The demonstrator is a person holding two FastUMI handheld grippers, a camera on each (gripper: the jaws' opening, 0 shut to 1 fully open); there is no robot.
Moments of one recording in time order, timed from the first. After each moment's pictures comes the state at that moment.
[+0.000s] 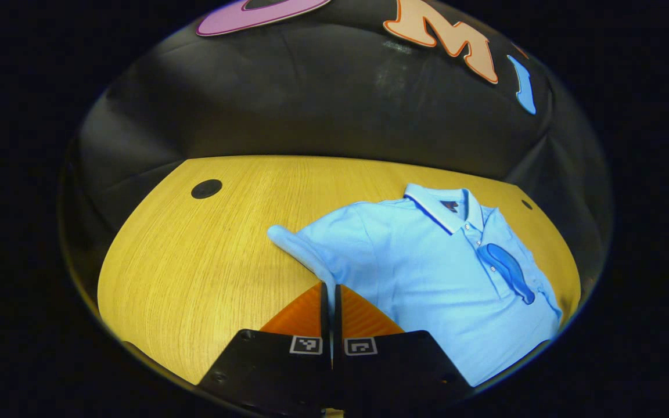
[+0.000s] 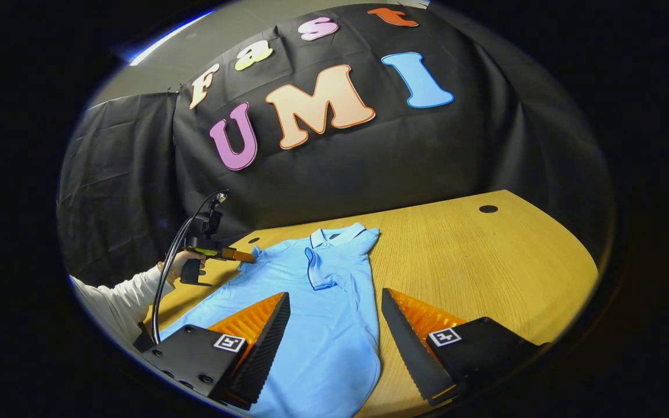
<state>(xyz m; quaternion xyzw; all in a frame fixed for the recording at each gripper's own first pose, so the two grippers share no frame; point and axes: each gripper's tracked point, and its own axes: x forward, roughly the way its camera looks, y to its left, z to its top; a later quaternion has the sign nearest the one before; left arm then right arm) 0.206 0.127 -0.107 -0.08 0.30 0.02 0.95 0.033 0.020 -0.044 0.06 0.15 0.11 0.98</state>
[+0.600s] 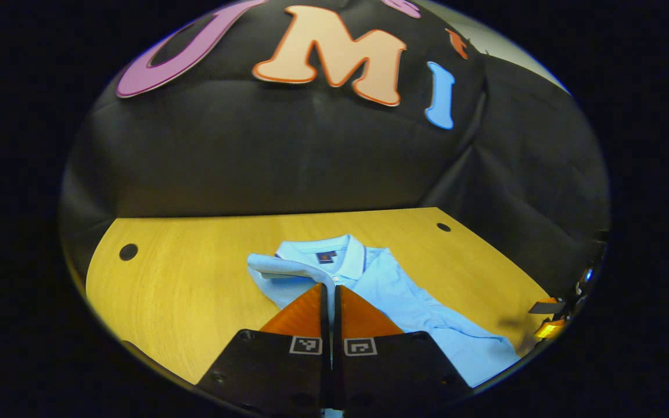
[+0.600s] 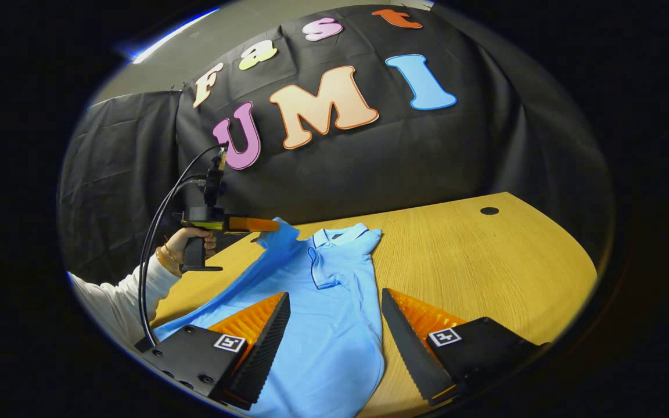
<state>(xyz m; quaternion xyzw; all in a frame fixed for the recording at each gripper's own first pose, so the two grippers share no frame) 0.229 -0.058 -0.019 -0.03 0.22 -0.15 0.96 0.028 0.029 -0.040 0.06 0.15 0.12 0.98</state>
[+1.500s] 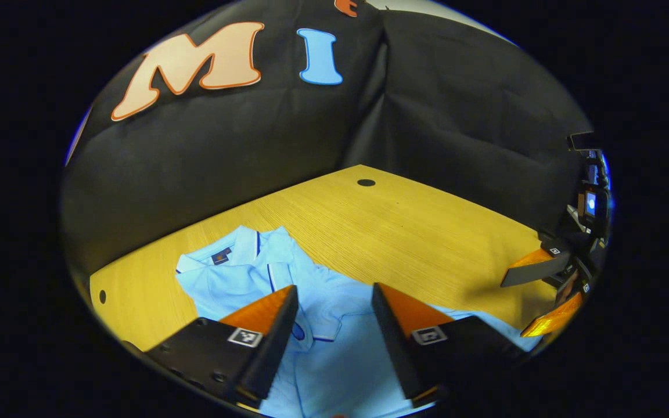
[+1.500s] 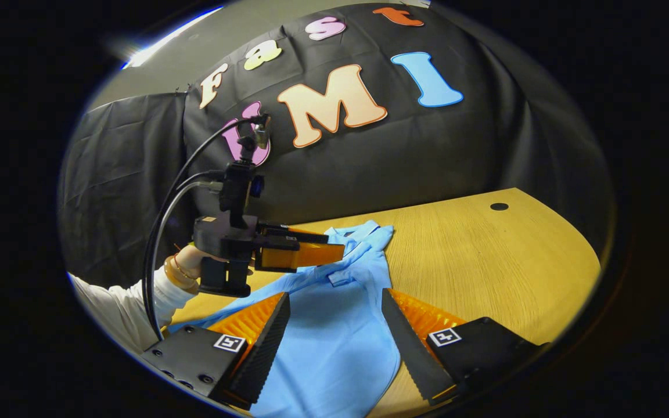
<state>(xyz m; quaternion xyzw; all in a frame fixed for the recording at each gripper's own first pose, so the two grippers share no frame) 0.175 -0.170 -0.053 0.10 0.24 -0.24 0.94 0.016 0.046 -0.049 0.06 0.16 0.13 0.98</state>
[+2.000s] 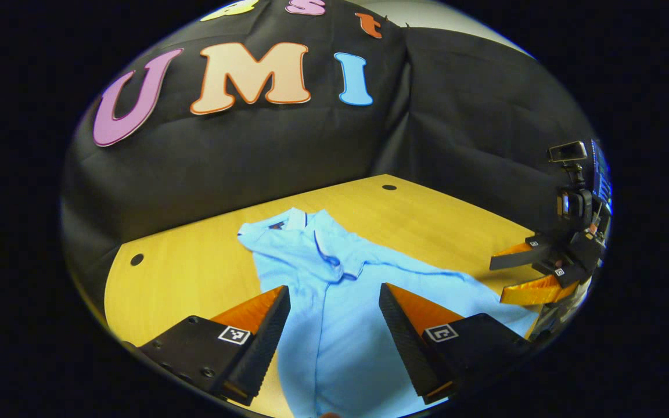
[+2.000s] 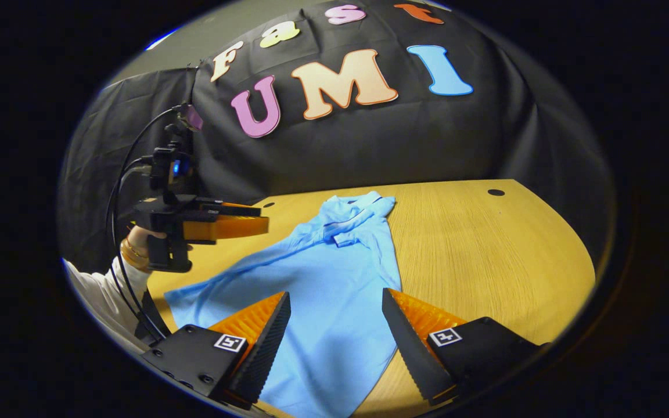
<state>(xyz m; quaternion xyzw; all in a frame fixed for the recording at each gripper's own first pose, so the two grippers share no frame) 0.042 -0.072 -0.042 0.07 0.21 -0.17 0.96 -0.044 0.050 -0.090 -0.01 0.22 0.13 0.97</state>
